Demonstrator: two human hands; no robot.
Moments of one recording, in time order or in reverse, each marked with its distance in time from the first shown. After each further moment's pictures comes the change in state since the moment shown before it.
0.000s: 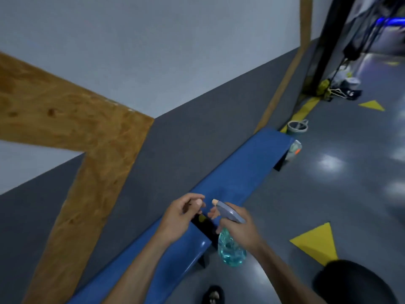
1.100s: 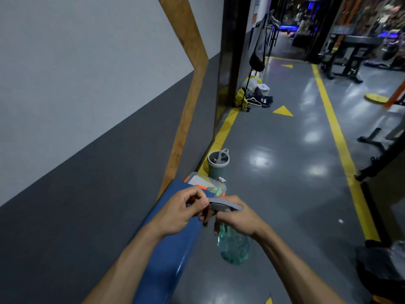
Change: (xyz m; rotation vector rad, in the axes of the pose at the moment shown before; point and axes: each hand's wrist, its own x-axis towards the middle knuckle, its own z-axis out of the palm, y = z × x) left_hand 0.799 0.212 0.465 -0.060 -0.604 0.283; right_hand 0.563 0.000 -0.704 -0.129 -0.006 0.042
